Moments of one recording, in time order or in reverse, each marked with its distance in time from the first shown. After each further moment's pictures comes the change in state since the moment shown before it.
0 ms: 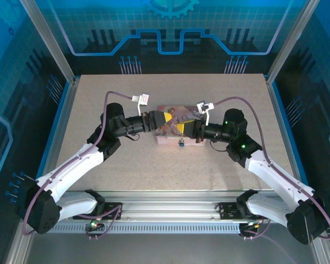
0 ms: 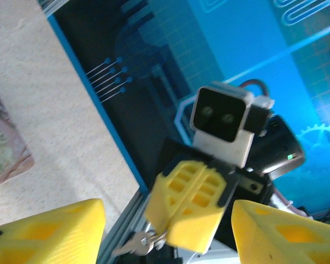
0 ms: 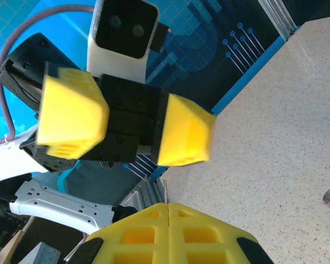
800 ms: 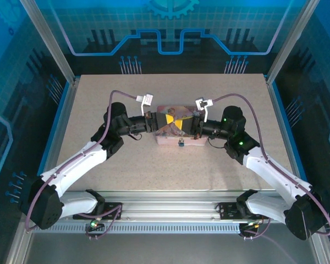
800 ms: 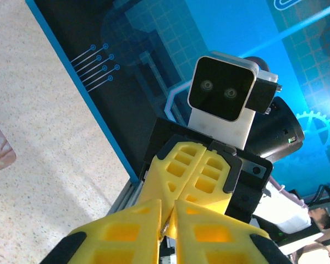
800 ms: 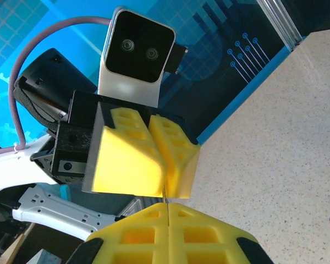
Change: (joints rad) left arm -0.009 0.048 0.002 0.048 0.062 -0.012; right arm 0.000 0.044 0.032 0.053 0.003 0.021
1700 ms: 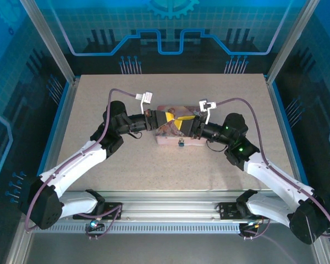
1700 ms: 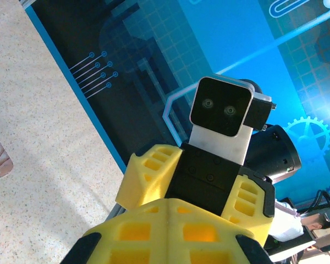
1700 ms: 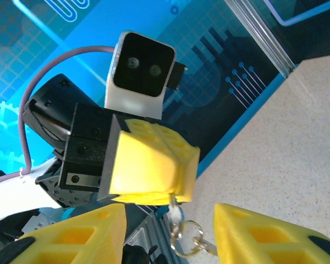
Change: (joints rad) left arm 0.000 0.000 0.027 -0.011 -0.022 -0.004; right arm 0.058 -0.056 -0.074 0.138 0.148 0.097
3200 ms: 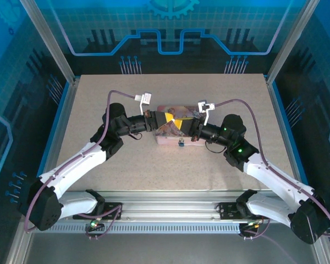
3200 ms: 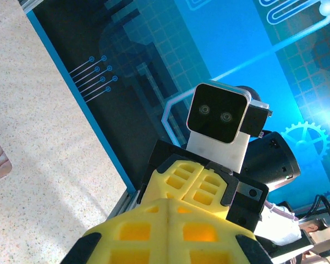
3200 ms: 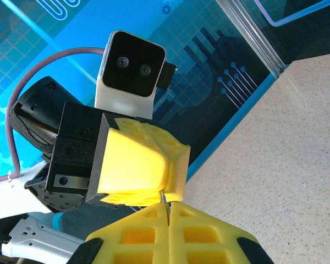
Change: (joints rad) left arm -0.003 -0.014 -0.029 0.036 -0.026 -0.021; right arm 0.020 -0.005 -0.005 -0.032 0.050 -0.030
